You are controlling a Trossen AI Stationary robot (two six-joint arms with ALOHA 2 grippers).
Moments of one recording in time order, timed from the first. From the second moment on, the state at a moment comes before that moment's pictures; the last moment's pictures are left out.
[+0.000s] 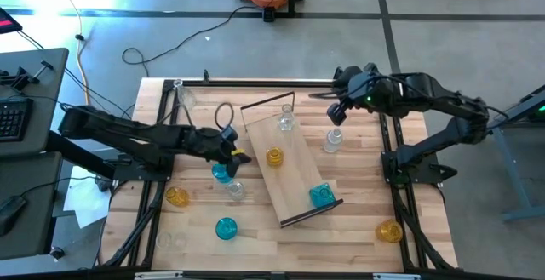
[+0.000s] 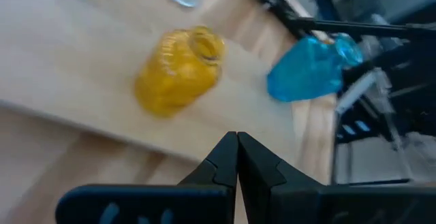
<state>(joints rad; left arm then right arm) -0.10 1.16 0.73 -0.12 -0.05 -0.81 -0.06 1.33 1.76 -1.20 0.58 0.36</state>
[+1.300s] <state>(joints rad) -0.03 1.45 0.73 0.16 -0.10 -0.92 -0.12 1.25 1.76 -1.07 0.55 0.23</state>
